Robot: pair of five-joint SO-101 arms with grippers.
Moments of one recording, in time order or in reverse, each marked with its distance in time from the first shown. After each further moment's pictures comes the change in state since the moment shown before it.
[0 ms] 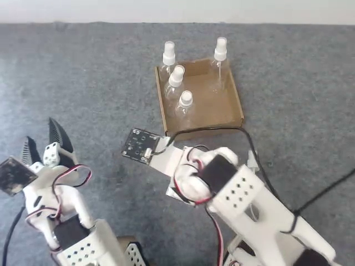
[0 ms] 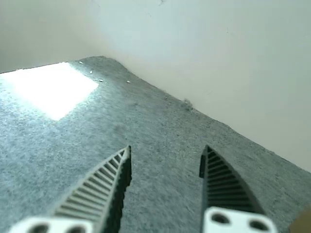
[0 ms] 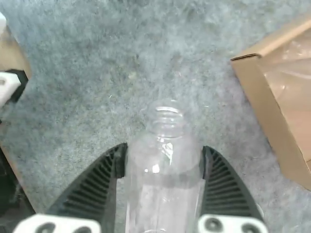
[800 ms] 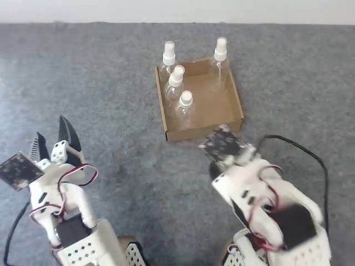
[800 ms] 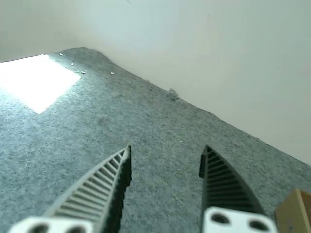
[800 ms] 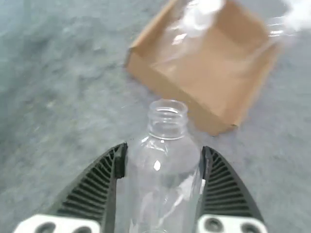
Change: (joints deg) left arm 4.0 0.0 1.1 0.0 0.0; right arm 23.7 -37.9 11.6 0.4 -0.4
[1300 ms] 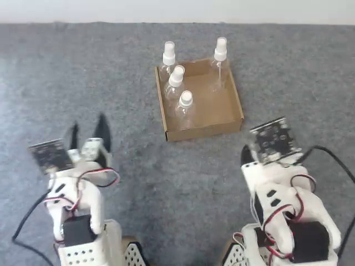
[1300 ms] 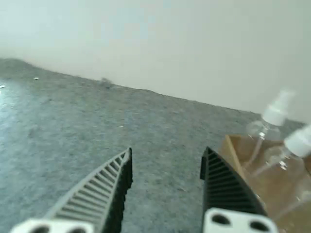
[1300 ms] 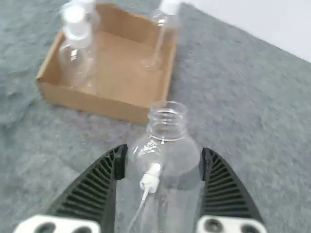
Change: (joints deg) left arm 17.4 0.0 -4.7 6.2 -8.3; right arm 19.9 -5.2 0.0 -2.4 -5.4
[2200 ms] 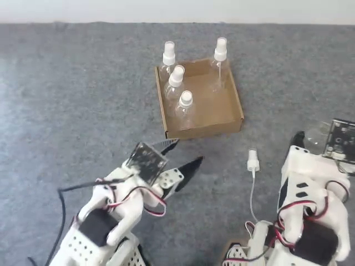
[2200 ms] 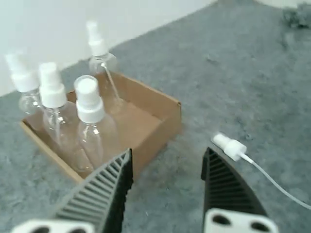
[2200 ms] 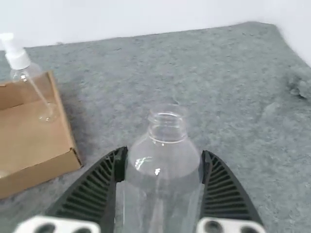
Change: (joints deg) left arm 46.9 13.1 -8.3 5.9 -12.2; right arm 25.6 0.0 0.6 -7.8 -12.7
